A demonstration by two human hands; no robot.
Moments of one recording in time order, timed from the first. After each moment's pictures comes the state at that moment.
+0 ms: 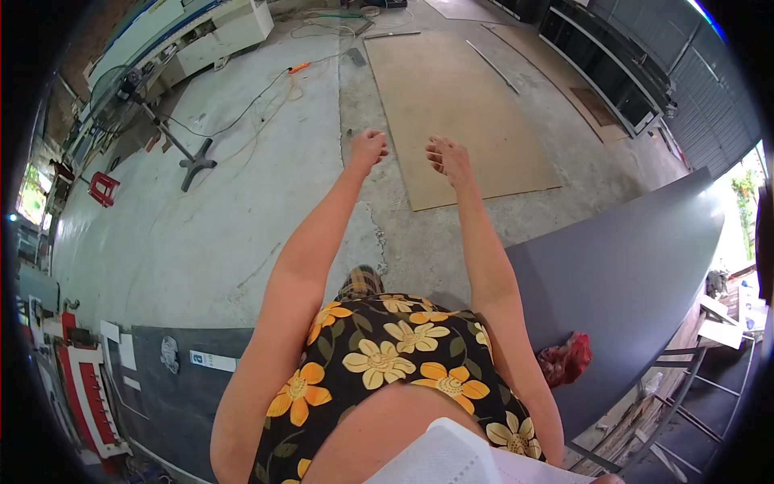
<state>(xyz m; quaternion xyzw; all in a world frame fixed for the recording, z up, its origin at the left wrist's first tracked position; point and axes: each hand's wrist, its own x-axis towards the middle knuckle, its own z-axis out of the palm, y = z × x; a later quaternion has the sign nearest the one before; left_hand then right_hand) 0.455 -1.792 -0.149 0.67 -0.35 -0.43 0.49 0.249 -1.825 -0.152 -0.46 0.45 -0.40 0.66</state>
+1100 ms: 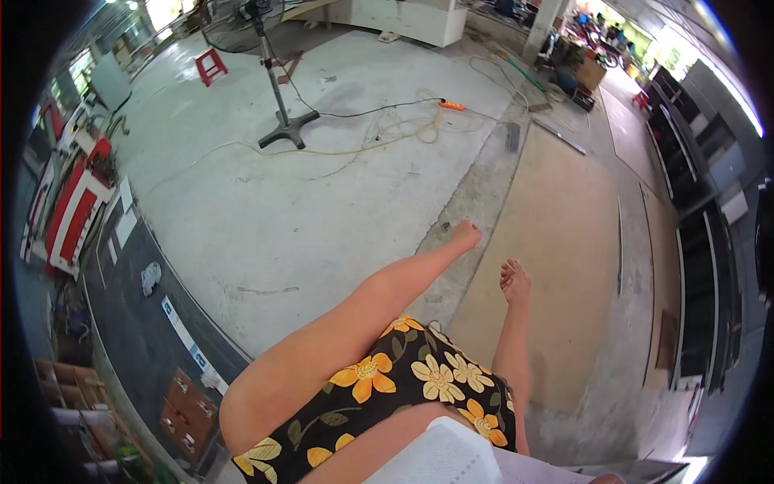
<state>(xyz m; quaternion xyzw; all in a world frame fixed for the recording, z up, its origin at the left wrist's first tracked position) 0.581 -1.985 -0.270 0.76 -0.29 -0.30 0.50 0.379 -2.023 -0.236 -0.35 0.47 -0.30 0.75</state>
